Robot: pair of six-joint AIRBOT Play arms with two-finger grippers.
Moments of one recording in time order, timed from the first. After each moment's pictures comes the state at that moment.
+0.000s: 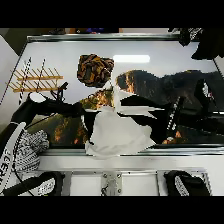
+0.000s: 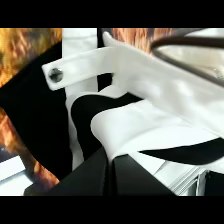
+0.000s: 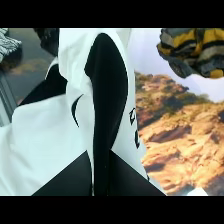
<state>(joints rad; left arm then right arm) -0.01 -1.30 0.94 0.74 -1.17 -1.24 -0.14 -0.65 0.82 -0.47 1.29 0.35</state>
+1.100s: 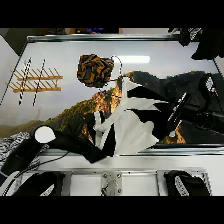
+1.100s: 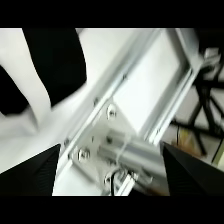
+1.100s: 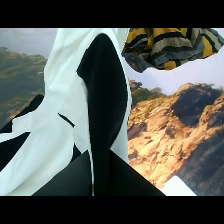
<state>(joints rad) -0.47 -0.79 0.63 0.77 -1.26 -1.26 -0.14 -0.64 0.82 -0.52 1.15 0.42</state>
